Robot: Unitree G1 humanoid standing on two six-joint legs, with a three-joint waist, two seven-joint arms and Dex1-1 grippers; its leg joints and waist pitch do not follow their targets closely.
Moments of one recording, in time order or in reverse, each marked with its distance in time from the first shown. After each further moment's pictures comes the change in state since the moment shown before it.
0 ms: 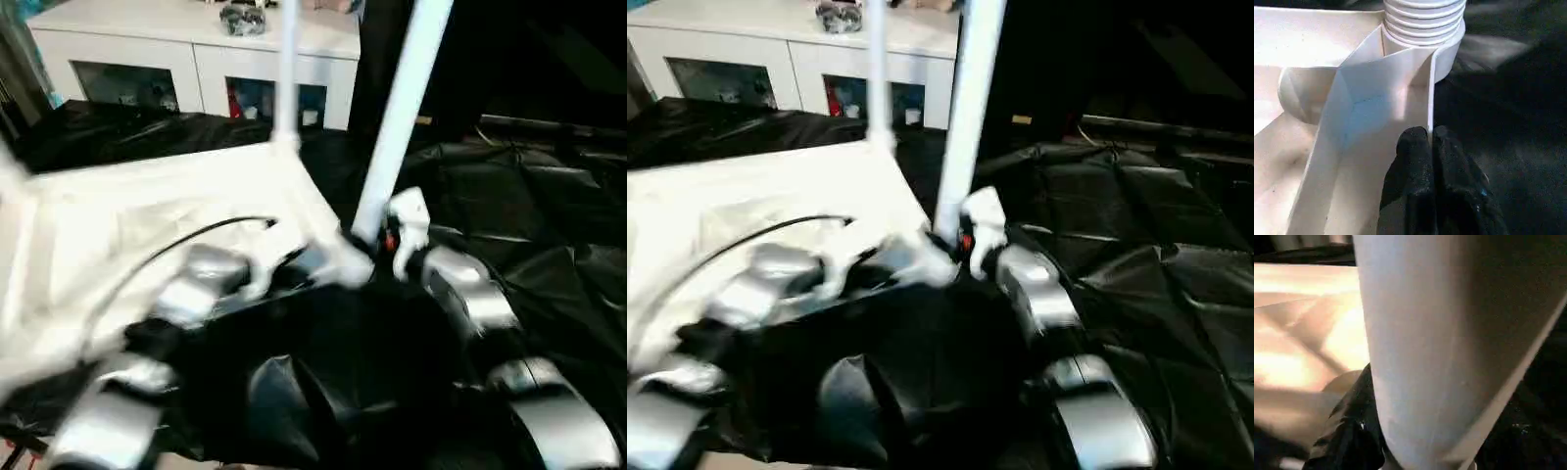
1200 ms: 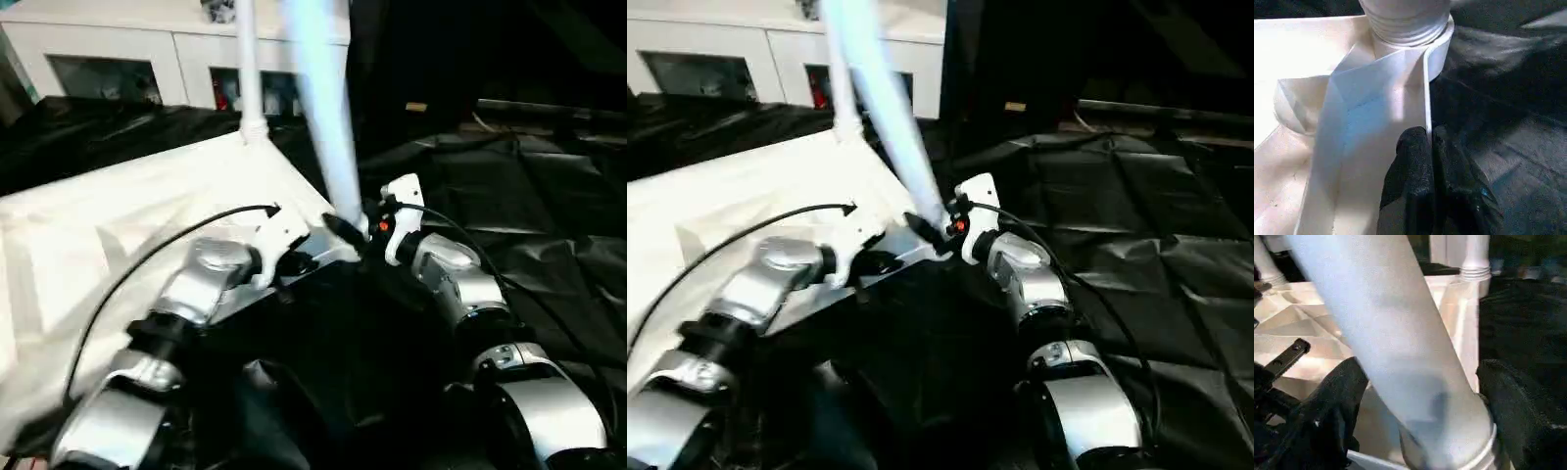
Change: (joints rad) left arm 0.030 0.095 -0.006 -0.073 -0.017 -0.061 -0.104; right arm -0.016 0.013 -0.047 -0.024 0.015 0.014 0.275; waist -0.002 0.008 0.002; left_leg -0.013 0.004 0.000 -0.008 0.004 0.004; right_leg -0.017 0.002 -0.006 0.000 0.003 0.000
